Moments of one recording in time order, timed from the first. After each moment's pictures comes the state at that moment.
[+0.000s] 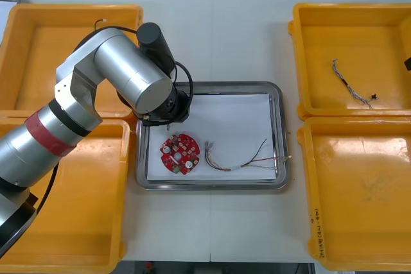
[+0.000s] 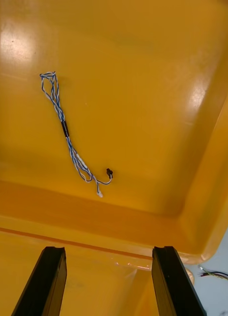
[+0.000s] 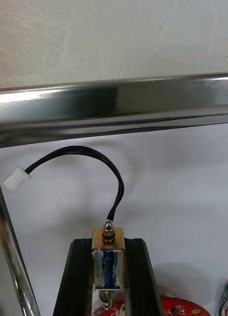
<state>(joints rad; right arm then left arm) -0.75 -0.73 -0.31 -1.51 -0.58 1.92 1.88 -0.75 0.47 -0.59 -1.63 0.56 1.52 -0.80</state>
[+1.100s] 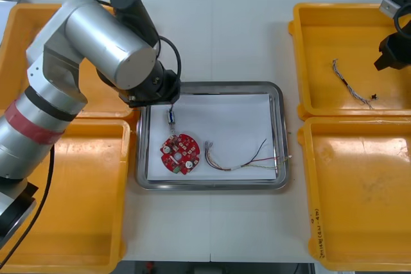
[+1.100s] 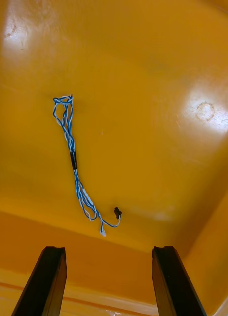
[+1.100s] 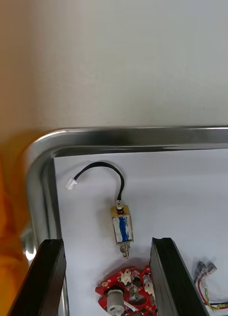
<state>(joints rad) -0.83 -0.70 -0.12 -1.33 -0.54 1.75 1.94 -0.76 0.47 -0.41 -1.75 0.56 1.68 -0.80</state>
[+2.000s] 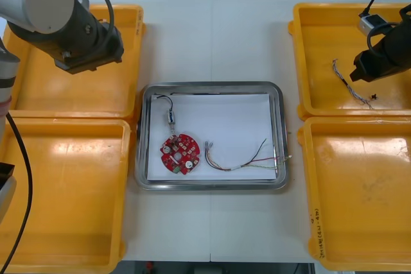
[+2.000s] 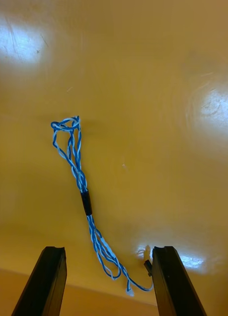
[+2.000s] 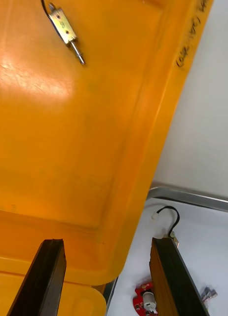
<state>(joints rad) -0.83 -0.62 -0.12 -1.13 -0.52 1.55 1.94 -0.76 0.52 -0.08 -1.83 0.51 1.86 -0.80</state>
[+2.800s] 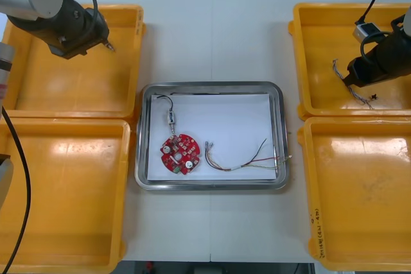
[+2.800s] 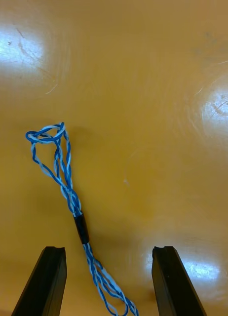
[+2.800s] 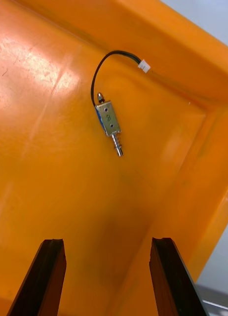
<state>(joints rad) -0.83 -0.59 -0.12 -1.02 -0.52 1.43 1.94 -0.82 0.54 -0.02 -1.47 0.46 1.55 -0.84</state>
